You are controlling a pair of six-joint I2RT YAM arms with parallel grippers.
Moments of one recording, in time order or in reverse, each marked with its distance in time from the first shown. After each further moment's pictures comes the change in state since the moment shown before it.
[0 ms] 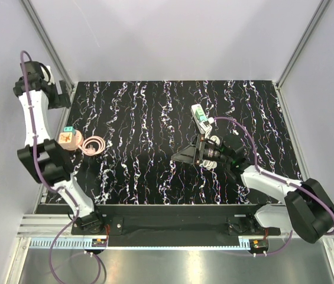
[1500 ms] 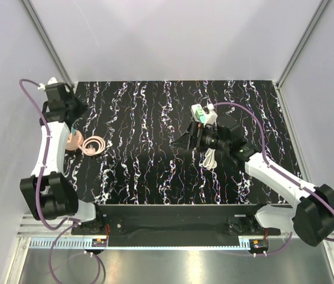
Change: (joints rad) left arm -0.190 -0.461 -0.677 0.628 0.132 -0.723; right arm -0.004 -0.041 0.317 -0.674 0.274 -0.319
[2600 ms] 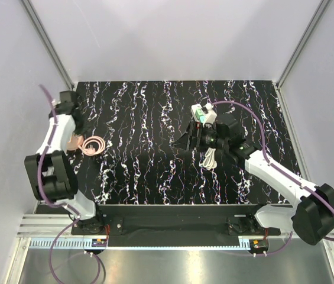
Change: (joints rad) left arm 0.051 0.224 0.013 -0.298 -0.218 0.066; right arm 0.000 0.021 0.056 -0.103 0.004 -0.047
